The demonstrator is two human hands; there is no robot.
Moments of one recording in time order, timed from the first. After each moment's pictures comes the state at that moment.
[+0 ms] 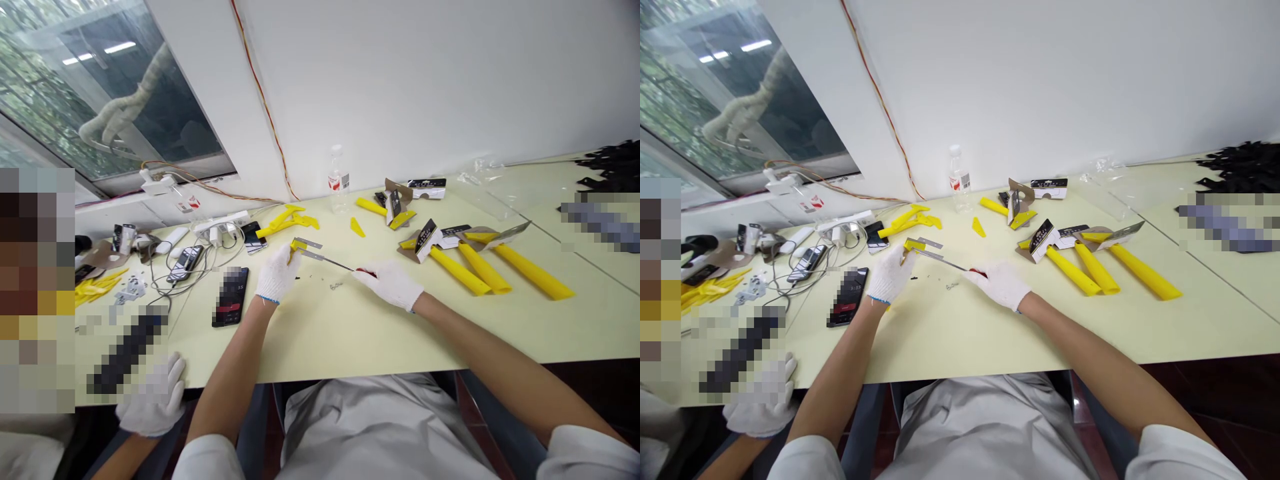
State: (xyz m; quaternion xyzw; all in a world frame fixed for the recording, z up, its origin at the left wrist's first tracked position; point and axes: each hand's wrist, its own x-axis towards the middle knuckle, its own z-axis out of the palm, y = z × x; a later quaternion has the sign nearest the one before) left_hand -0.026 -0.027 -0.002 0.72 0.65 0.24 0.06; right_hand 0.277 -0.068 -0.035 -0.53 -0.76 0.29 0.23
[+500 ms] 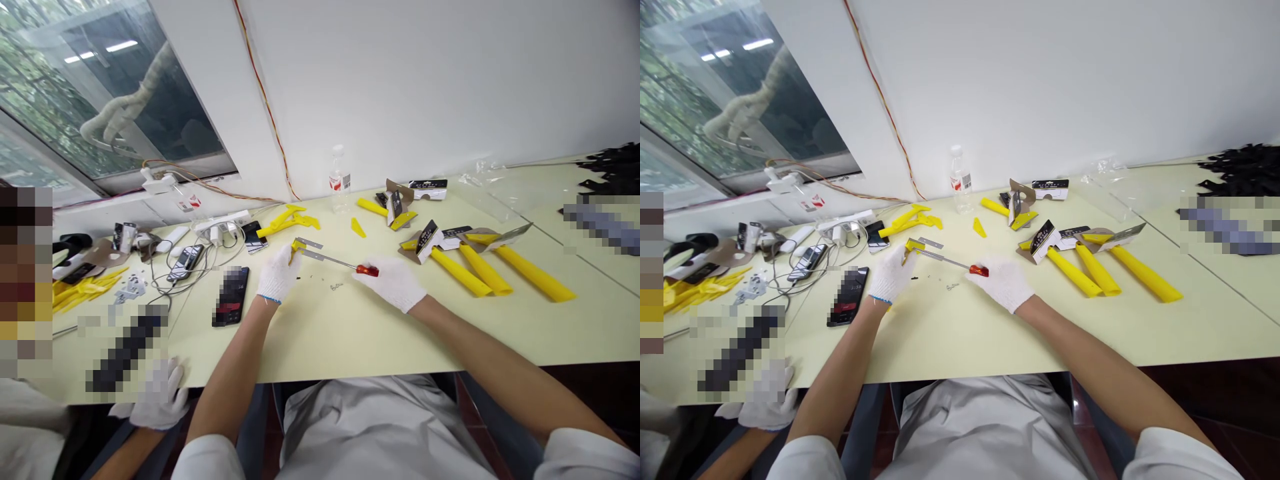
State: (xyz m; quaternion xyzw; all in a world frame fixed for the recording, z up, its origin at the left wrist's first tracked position) left_hand -0.023 -0.028 -0.003 0.71 0.66 0.22 0.06; right_hand 0.275 -0.068 -0.038 -0.58 -0.75 0.17 0.26
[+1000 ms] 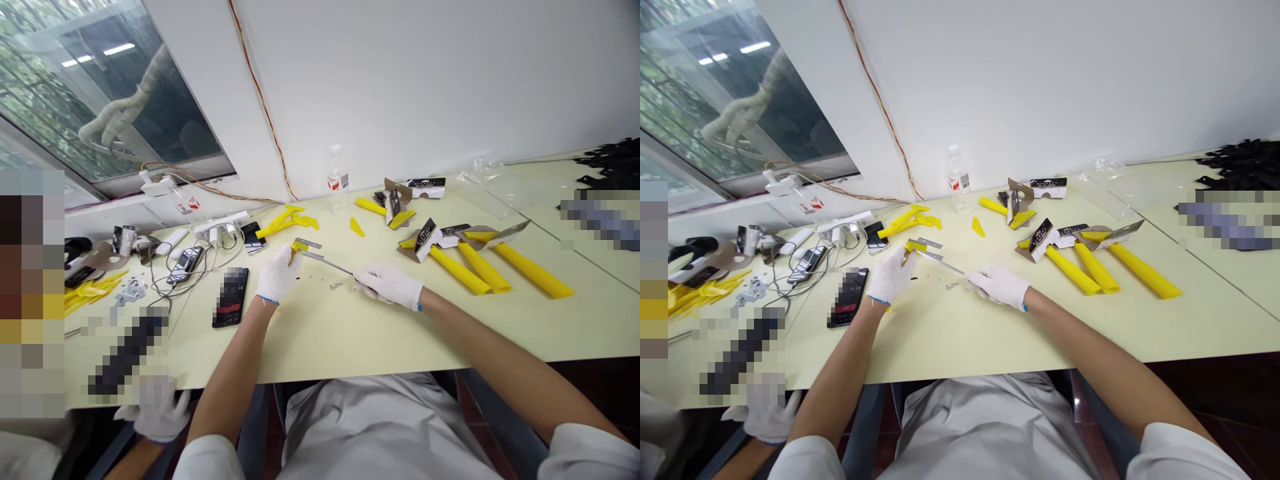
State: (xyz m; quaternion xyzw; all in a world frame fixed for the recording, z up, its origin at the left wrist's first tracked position) left_hand -0.024 -0.028 0.000 0.73 0.65 0.22 0.08; right_hand 0.276 -0.071 -0.028 -0.53 -0.67 0.49 0.18
